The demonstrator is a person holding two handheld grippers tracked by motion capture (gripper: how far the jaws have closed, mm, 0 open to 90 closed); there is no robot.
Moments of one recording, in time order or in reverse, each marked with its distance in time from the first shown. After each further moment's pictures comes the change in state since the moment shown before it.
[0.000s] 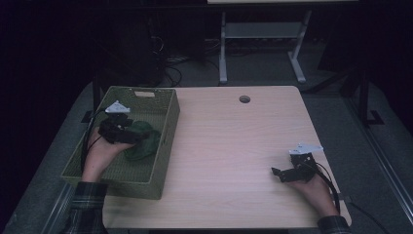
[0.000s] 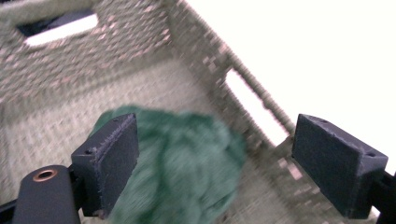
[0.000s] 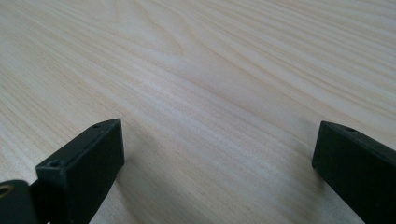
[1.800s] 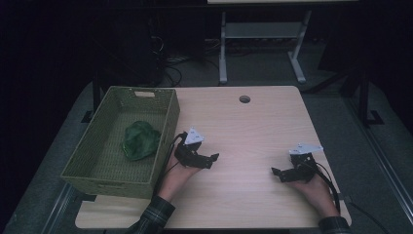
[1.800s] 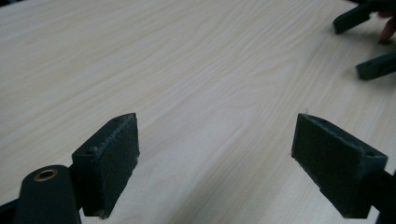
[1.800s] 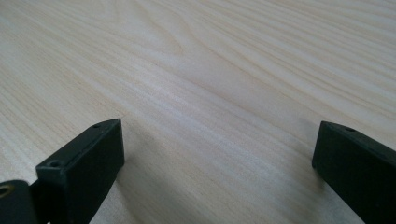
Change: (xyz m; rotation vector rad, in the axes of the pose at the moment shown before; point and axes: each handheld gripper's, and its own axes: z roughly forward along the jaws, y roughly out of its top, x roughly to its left) left arm -0.147 -0.021 0.138 -0.090 -0.172 0.129; right arm 0.000 0.000 0.000 -0.001 -0.001 -0.001
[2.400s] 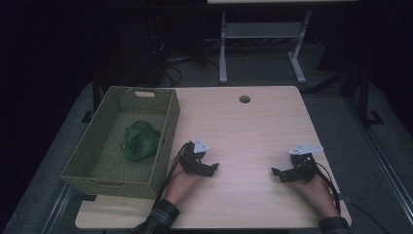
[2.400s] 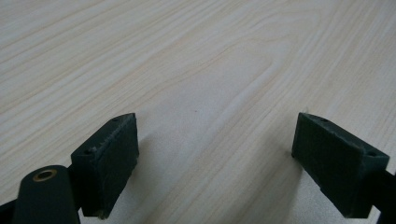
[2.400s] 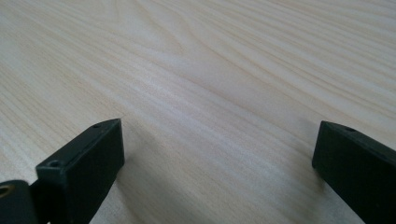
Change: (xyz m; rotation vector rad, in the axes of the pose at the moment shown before) left arm -0.002 -0.029 0.032 0.117 0.034 0.011; right arm 0.001 0.000 0.000 0.000 0.001 0.003
